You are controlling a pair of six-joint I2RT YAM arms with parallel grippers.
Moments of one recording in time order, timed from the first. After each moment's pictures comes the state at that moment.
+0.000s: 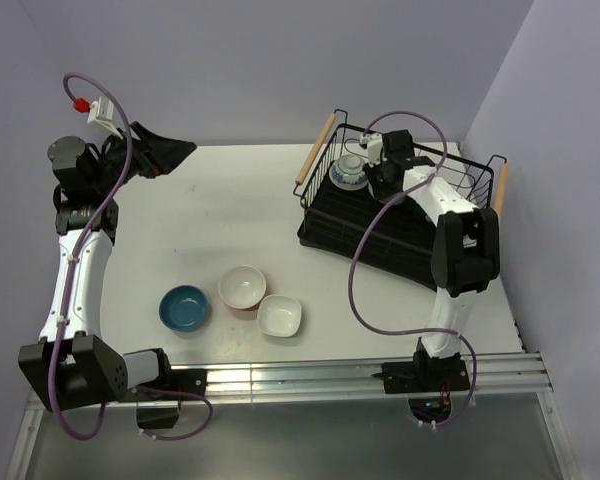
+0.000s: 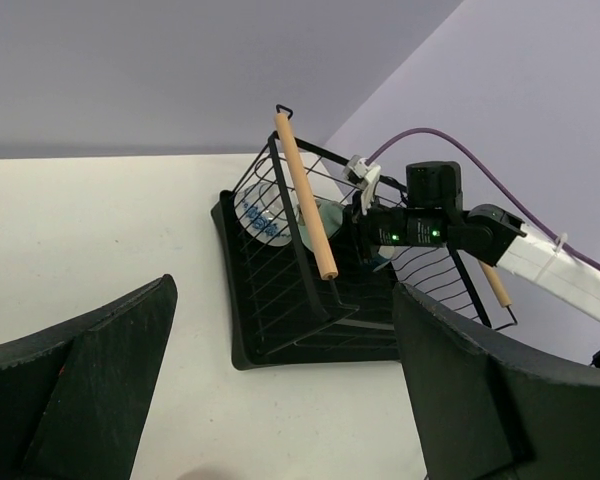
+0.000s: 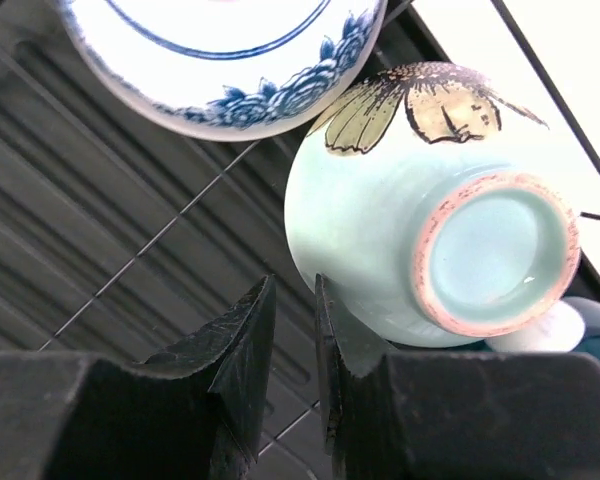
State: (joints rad) left arm 0.15 1.24 1.20 0.09 0.84 -0.67; right arm 0.13 1.89 1.50 -0.53 -0.06 -0.30
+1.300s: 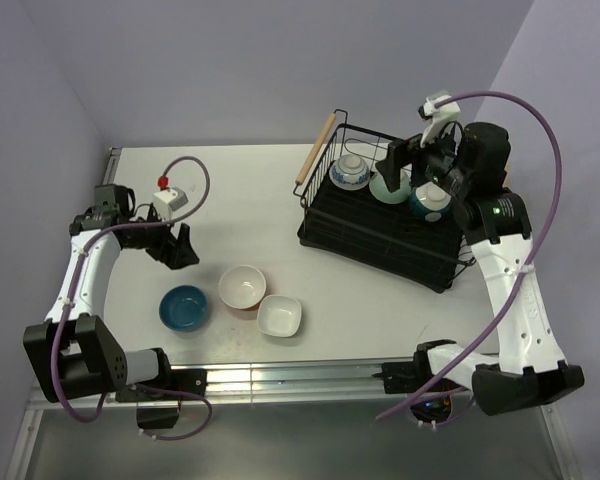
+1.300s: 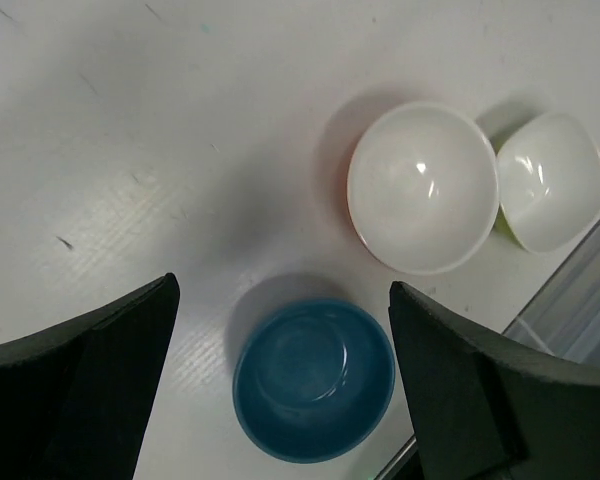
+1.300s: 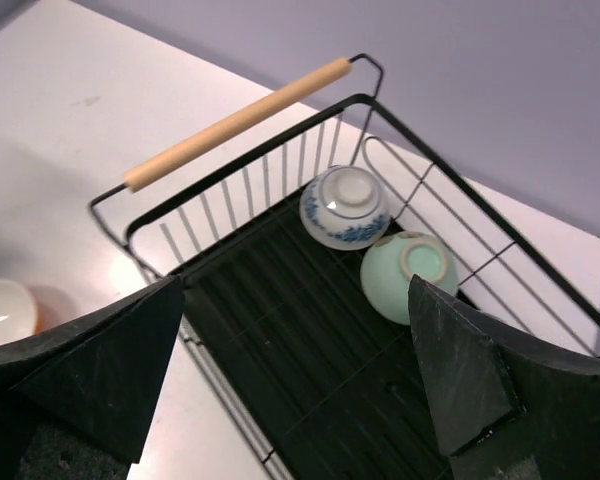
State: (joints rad) left arm 0.15 1.28 1.09 -0.89 0.75 0.60; right arm 0.12 1.18 1.51 -0.60 -0.31 -0.15
